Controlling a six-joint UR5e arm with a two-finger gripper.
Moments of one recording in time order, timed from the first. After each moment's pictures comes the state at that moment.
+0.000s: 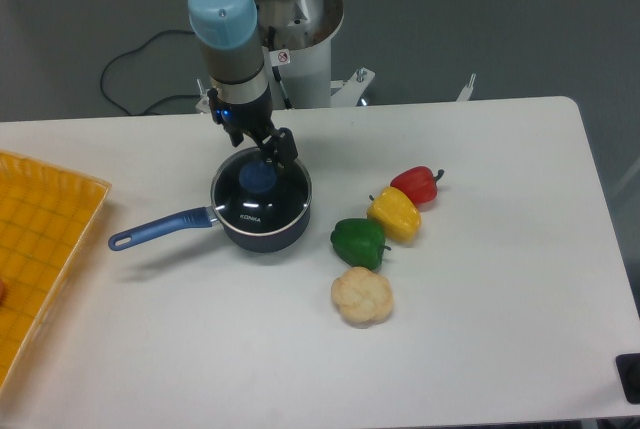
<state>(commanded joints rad) 2.26 -1.57 -2.03 -1.03 1.60 0.87</state>
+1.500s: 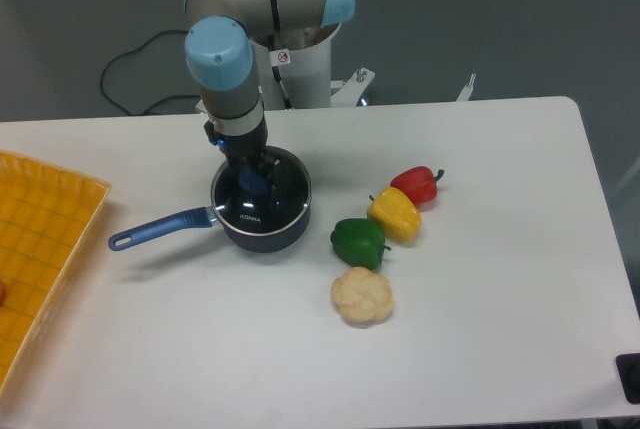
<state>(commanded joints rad) 2.23 -1.66 -2.02 -1.01 1.60 0.86</state>
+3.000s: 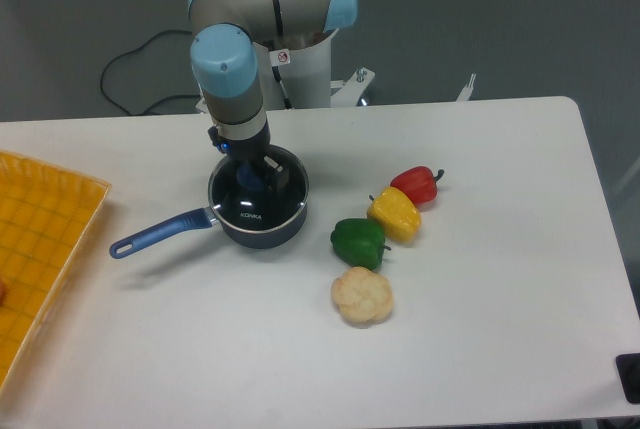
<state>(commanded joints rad) 2.25 -1.66 -2.01 -1.01 1.59 0.87</state>
